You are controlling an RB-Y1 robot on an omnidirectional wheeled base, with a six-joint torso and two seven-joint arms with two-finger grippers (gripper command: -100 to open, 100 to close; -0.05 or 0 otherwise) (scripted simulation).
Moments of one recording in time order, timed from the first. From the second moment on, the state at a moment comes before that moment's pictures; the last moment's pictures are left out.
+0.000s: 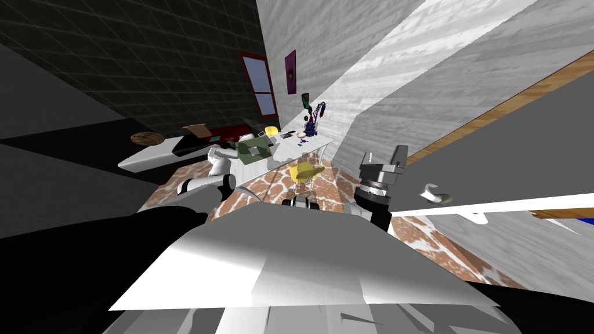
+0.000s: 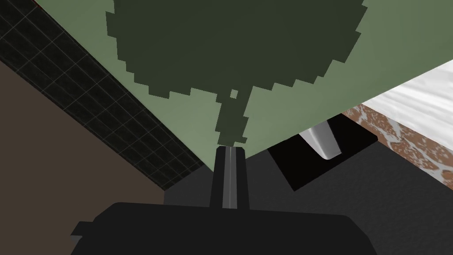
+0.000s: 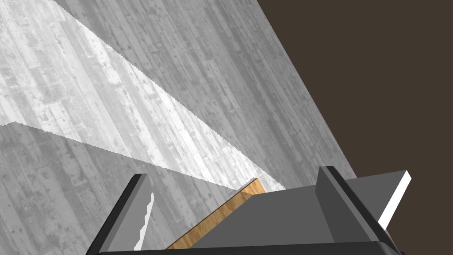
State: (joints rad) left arm -0.62 0.75 0.41 -0.79 -0.17 0.43 -0.09; right arm 0.54 0.00 -0.03 -2.37 0.01 -0.48 -0.09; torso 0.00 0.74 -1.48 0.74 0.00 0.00
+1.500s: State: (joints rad) left arm -0.65 0.81 0.31 -0.77 -0.04 0.44 -0.21; right arm 0.54 0.00 -0.03 -2.37 0.01 -0.48 -0.09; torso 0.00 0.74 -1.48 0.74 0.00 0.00
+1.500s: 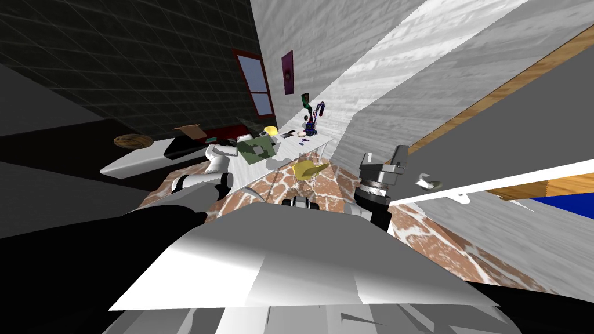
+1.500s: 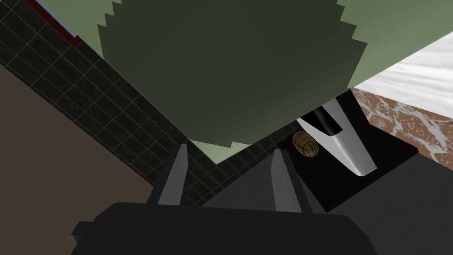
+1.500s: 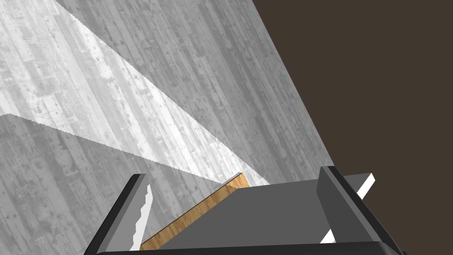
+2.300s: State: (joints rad) left arm -0.72 0.83 0.32 -0.75 0.01 0.62 -0.26; right arm 0.54 0.00 -0.03 -2.37 0.01 -0.48 -0.09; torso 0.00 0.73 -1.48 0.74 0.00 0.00
